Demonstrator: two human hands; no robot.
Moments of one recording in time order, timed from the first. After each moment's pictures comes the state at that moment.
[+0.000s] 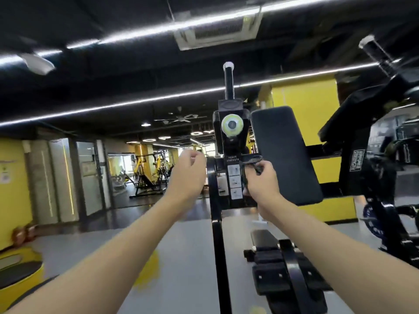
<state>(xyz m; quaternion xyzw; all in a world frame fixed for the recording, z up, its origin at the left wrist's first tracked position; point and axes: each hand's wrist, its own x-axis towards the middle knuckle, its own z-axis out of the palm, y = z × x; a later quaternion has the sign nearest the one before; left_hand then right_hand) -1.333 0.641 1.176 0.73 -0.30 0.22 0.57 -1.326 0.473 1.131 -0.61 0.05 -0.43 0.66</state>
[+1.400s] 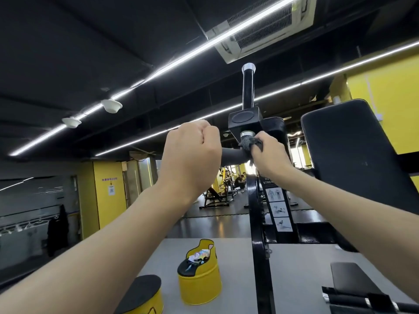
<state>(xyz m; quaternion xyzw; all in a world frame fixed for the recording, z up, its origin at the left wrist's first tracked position) -1.315 0.539 1.261 0.73 -0.28 0.55 0.29 -1.195 0.365 1.244 -0.77 -0.12 -0.46 0.43</state>
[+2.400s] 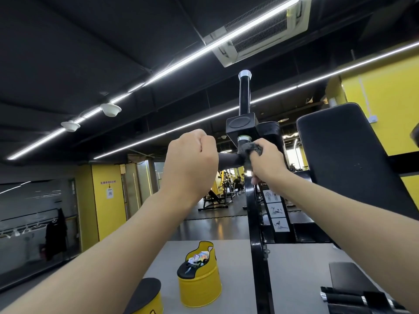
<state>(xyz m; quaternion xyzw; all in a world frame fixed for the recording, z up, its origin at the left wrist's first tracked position) -1.313 0.540 1.258 0.73 -0.28 0.54 0.31 -1.231 0.374 1.239 -0.73 -0.11 -0.40 0.54</state>
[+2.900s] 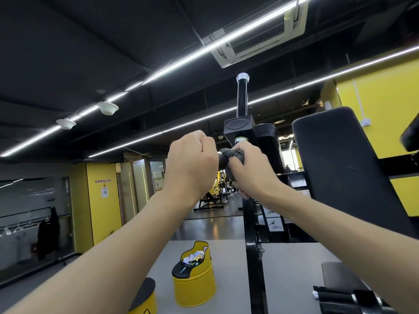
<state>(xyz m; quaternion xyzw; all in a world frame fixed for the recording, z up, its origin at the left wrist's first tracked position) -1.315 0.536 1.260 0.73 -0.25 0.55 0.32 -1.278 0.405 1.229 -0.74 -0.21 -0.42 0.48</state>
